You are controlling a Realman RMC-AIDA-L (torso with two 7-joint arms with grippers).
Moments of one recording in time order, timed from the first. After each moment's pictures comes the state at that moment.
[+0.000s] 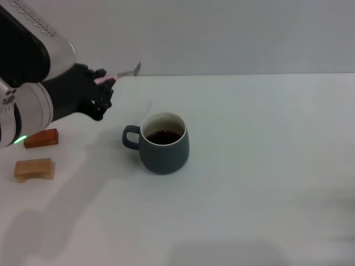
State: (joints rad) left arm -0.01 -2.05 -1.38 -2.00 2.74 -0.86 0.57; right arm 0.12 2.09 0.64 0.29 -1.98 -1.36 -0.05
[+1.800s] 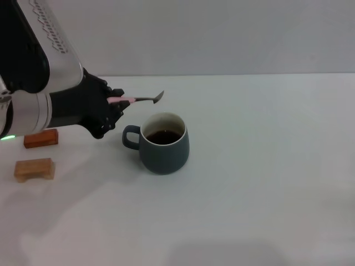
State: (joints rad) left arm -0.15 -2.06 -1.59 -1.95 2.45 -1.18 0.99; right arm 0.13 2.09 0.66 0.25 -1.89 -1.34 -0.04
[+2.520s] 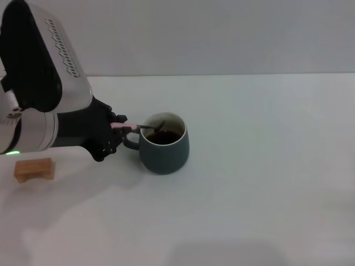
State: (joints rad) left arm -0.18 -2.06 -1.59 -1.89 2.45 -1.26 1.02; right arm 0.12 2.09 0.66 0.25 -1.89 -1.34 -0.04
